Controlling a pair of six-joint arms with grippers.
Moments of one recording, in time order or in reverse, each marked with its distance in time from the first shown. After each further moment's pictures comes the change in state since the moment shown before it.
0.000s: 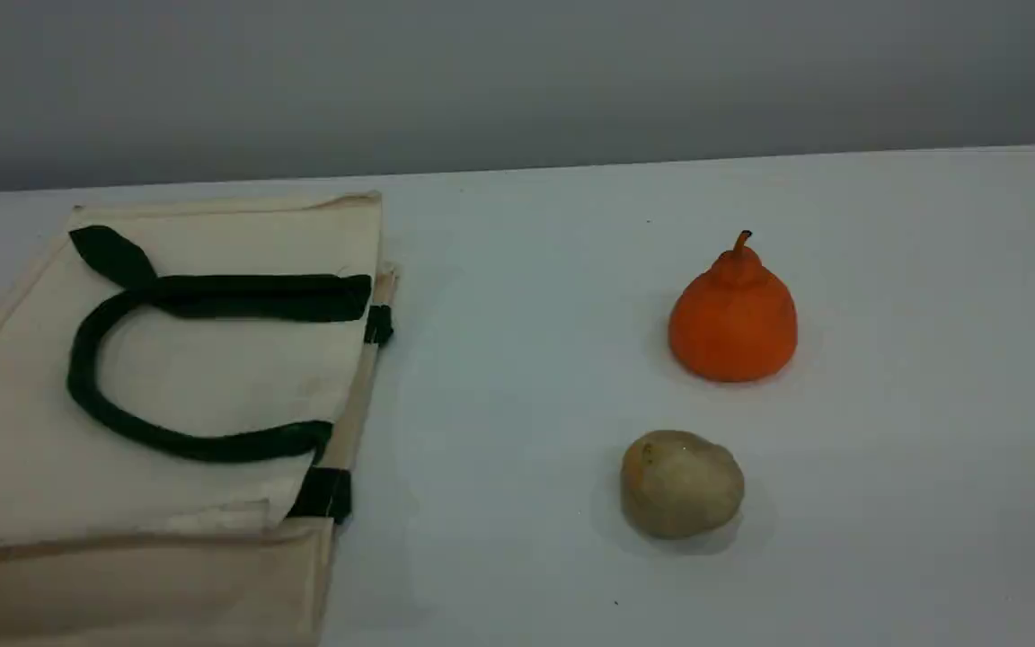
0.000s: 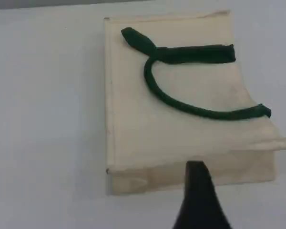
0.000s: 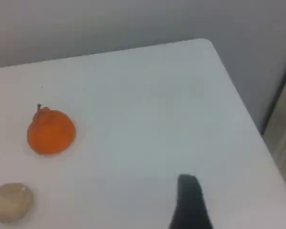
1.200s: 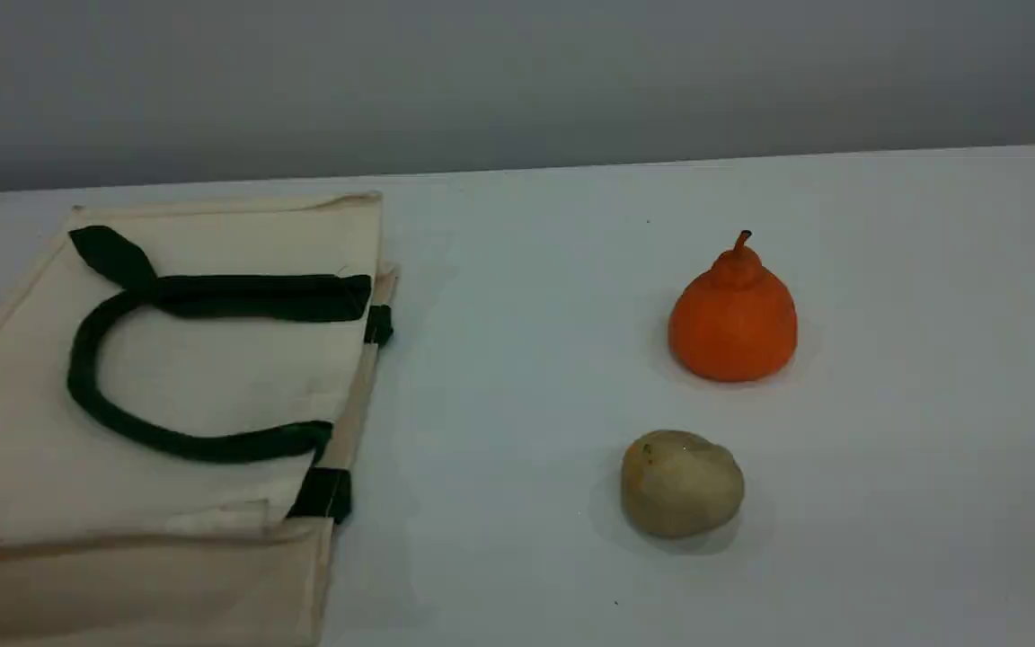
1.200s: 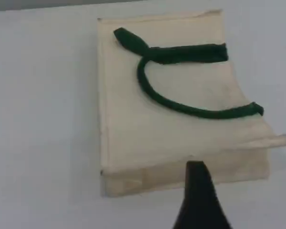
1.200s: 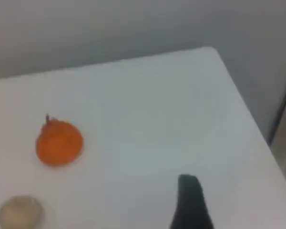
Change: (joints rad) left arm -0.038 0.000 0.000 0.000 0.000 0.000; right arm 0.000 0.000 0.004 0.021 -0.068 0.010
